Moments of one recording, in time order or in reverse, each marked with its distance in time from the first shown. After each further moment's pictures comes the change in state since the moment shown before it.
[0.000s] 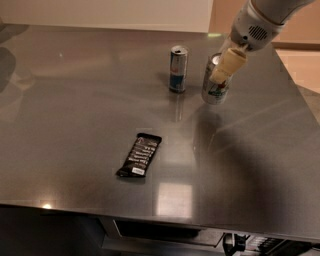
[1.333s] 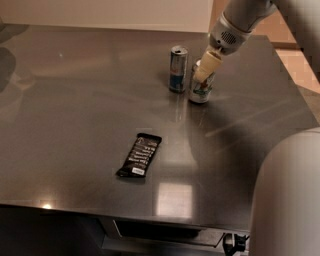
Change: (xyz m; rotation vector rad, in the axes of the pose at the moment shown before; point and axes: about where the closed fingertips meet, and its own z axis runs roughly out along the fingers) arm -0.016 -0.053 0.068 -0.064 0.005 0.097
